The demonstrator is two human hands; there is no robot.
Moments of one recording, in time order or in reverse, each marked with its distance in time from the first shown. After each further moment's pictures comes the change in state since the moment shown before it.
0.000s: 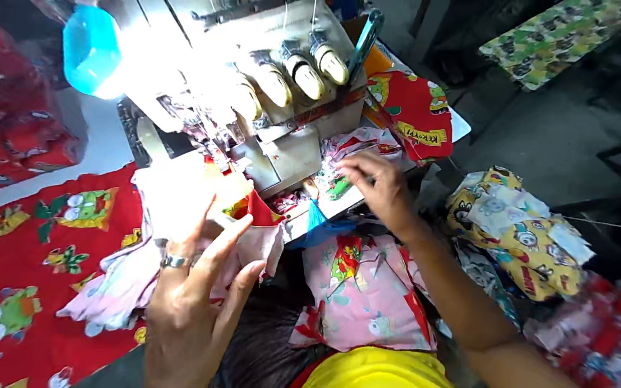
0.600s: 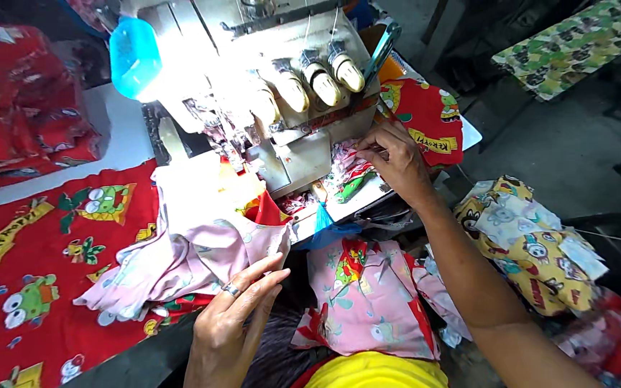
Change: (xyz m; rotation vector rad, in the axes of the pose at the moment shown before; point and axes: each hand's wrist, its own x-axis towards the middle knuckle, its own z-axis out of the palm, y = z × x) left_hand -0.043 -0.001 0.025 -0.199 -0.037 -0.005; right_hand 0.047 0.061 -0.007 -0.200 0.020 -0.145
